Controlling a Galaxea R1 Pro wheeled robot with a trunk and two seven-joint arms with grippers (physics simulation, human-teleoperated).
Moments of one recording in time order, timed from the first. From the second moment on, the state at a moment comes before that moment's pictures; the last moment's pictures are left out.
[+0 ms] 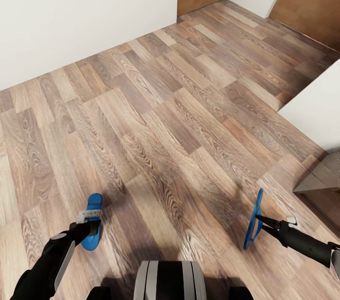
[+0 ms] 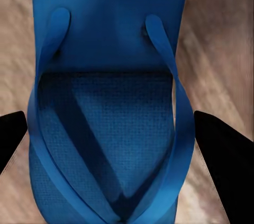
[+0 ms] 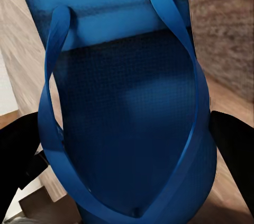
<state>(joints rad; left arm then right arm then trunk) -0.38 0.11 0.19 -1.01 -0.04 0.41 -0.17 -0.33 -0.35 -0.47 -0.98 -0.39 0.91 1.08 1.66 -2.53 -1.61</state>
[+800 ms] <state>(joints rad) -0.38 0.26 0.45 -1.01 -0.03 0.49 -0.84 -0.33 -0.35 -0.47 -0.98 -0.39 0.91 1.08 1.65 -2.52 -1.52</state>
